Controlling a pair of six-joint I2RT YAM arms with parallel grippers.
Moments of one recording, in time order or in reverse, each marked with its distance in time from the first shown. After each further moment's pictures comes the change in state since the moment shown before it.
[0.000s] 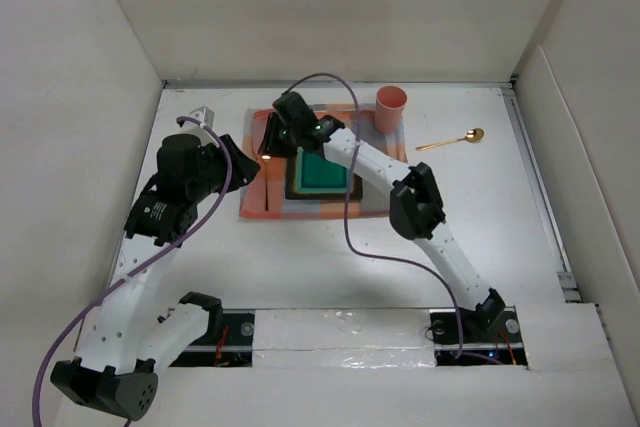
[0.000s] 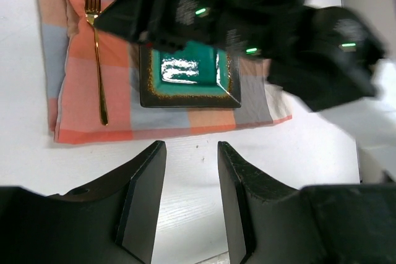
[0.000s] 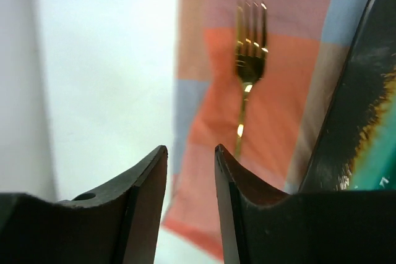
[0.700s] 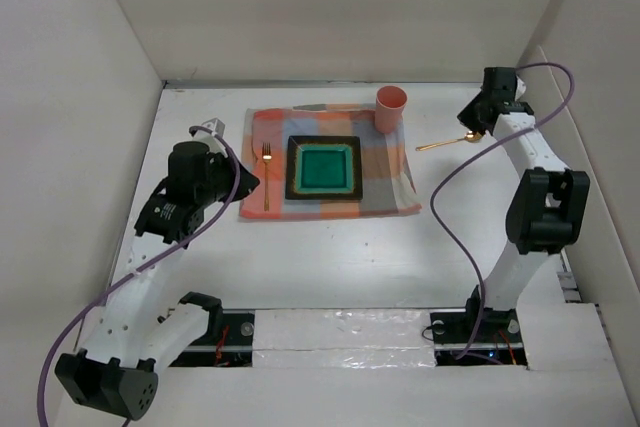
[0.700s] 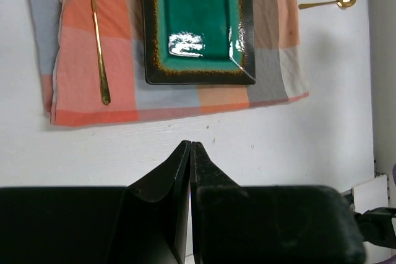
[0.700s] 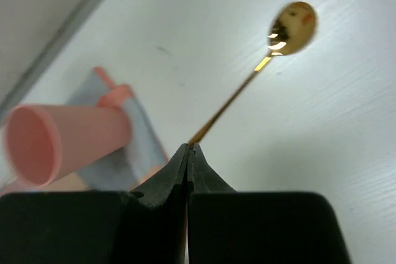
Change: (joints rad) left arm 0.000 -0.004 -0.103 0.012 0.041 0.024; right arm -0.850 -0.812 -0.937 0.157 0.129 -0.157
